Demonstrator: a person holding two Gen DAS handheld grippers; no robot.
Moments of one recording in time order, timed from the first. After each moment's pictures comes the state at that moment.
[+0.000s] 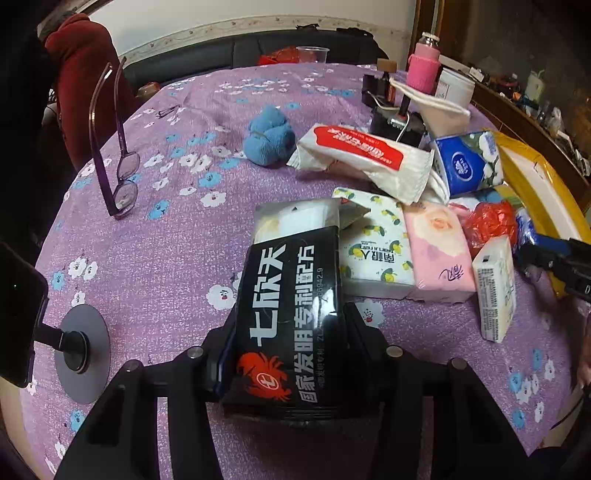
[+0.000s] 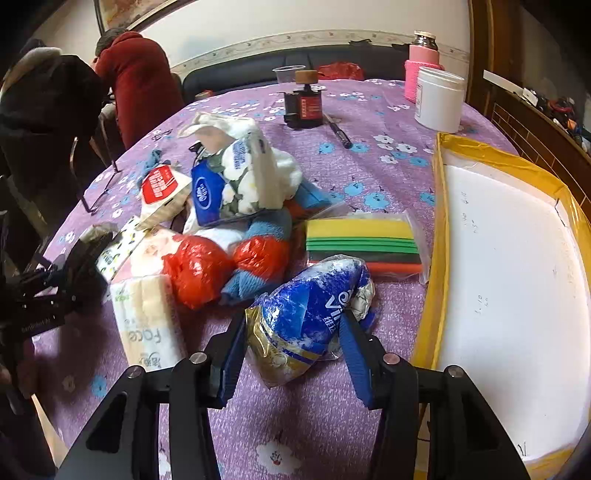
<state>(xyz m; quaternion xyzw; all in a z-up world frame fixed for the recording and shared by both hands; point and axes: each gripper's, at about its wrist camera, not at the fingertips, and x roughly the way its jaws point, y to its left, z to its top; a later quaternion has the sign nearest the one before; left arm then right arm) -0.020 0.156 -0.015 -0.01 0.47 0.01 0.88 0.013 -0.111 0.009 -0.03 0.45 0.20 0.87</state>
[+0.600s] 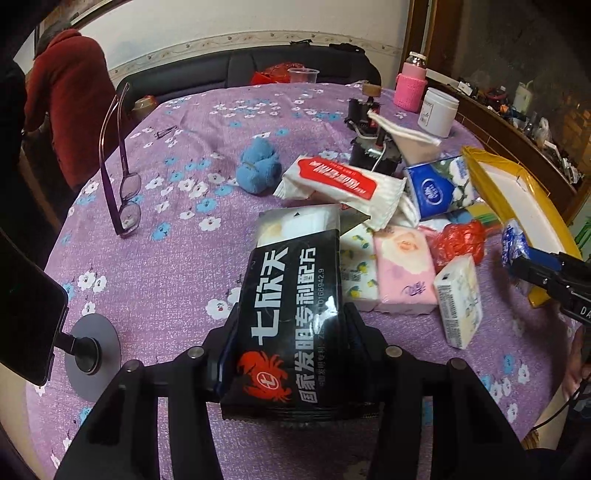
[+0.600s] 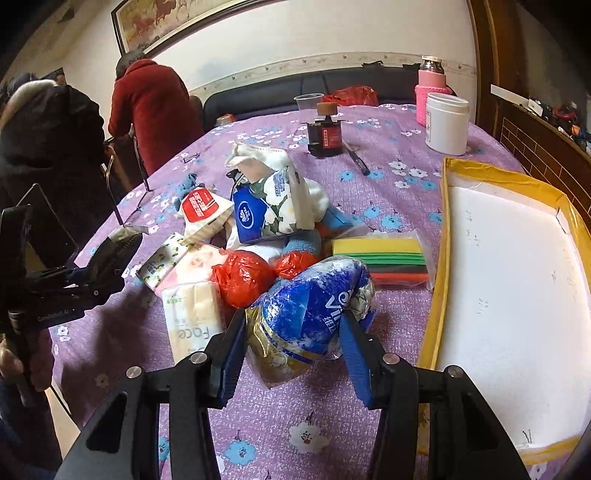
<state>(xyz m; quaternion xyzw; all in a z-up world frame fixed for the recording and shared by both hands) -0.033 0.146 0.016 -0.01 0.45 -0.01 0.89 -0.015 -0.115 0.032 -0.01 0.40 0.24 0.88</state>
